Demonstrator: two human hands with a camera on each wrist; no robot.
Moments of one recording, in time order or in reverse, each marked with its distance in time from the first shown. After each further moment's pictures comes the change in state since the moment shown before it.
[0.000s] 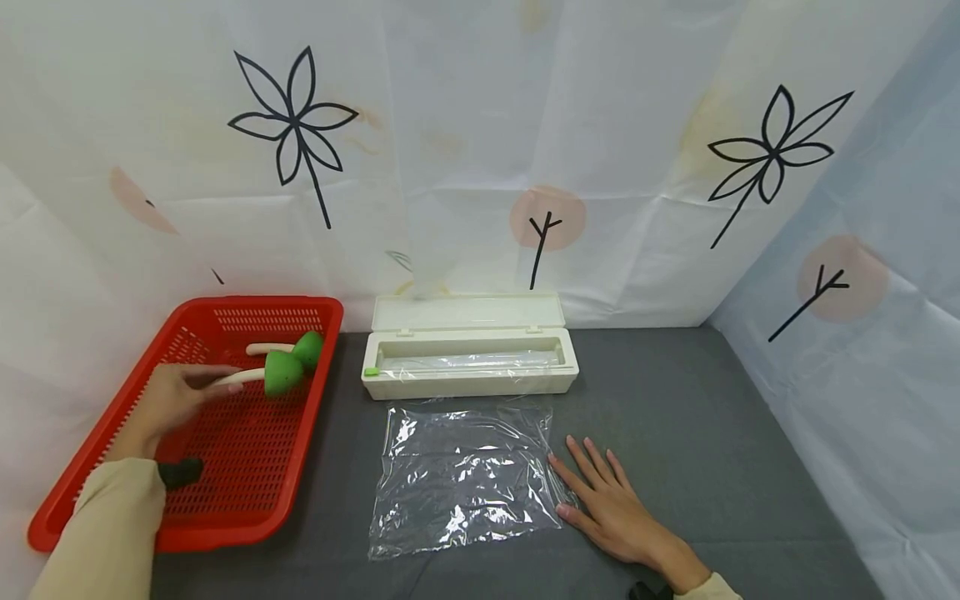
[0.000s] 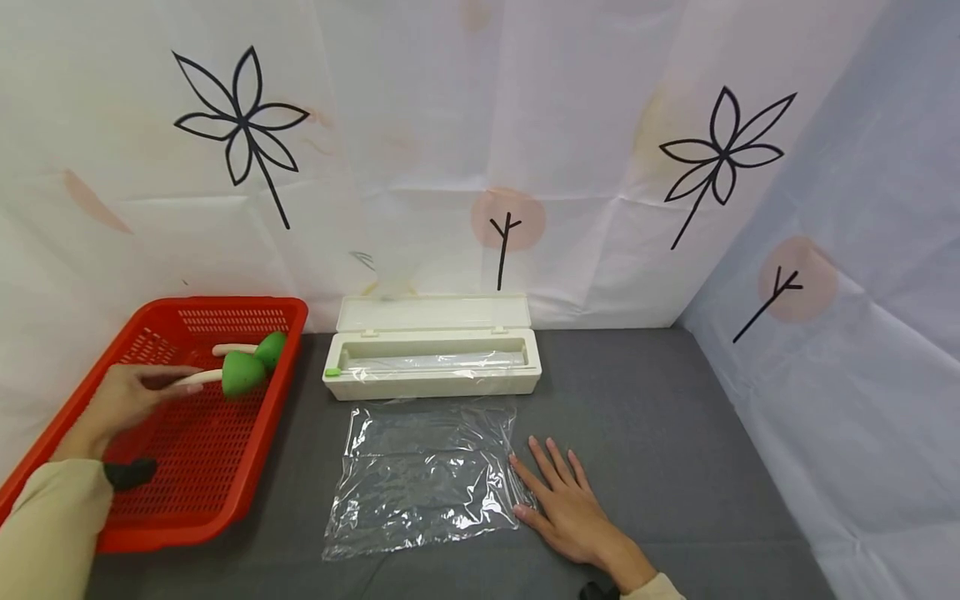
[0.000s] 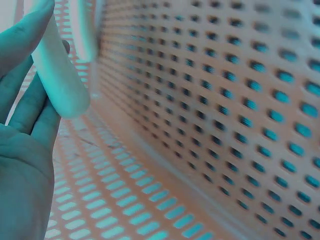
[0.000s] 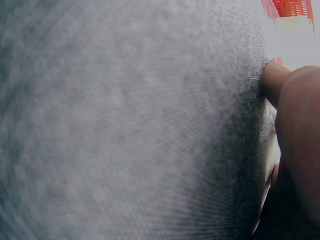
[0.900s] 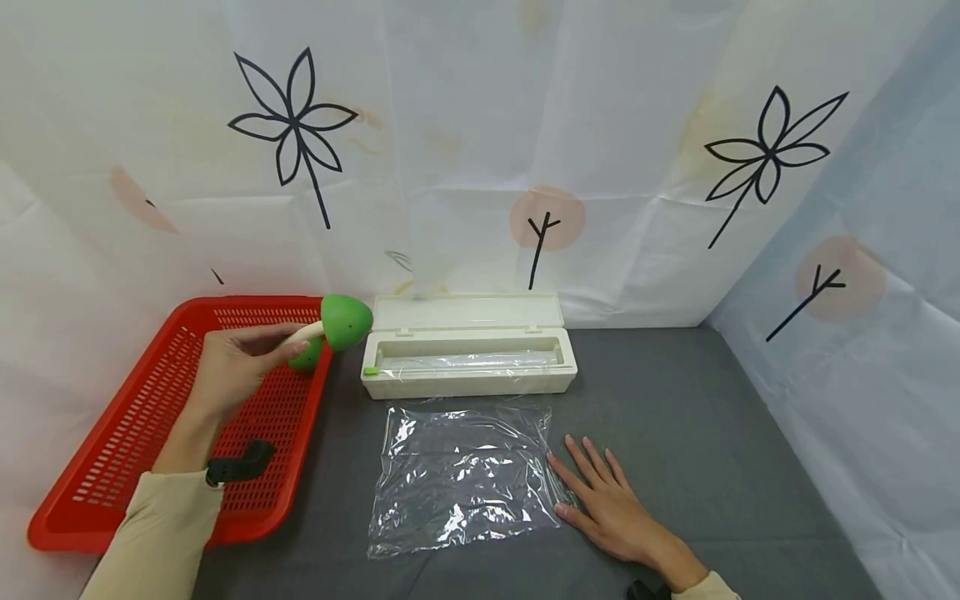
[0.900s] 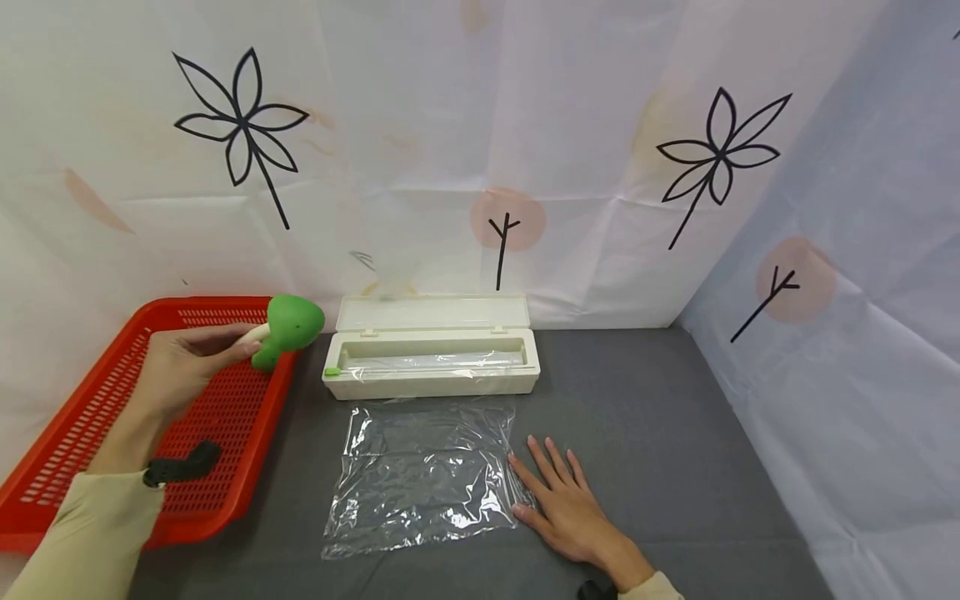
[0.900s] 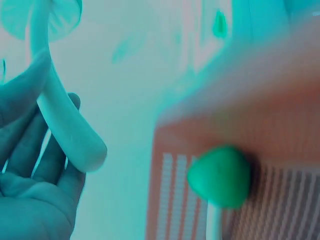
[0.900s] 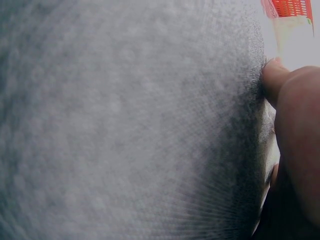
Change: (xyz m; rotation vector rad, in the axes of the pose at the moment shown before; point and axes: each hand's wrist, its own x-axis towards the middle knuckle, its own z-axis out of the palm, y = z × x) left_hand -0.014 0.140 0.023 -0.469 0.137 0.158; right_hand -0.001 0.003 0.002 -0.021 0.033 -0.037
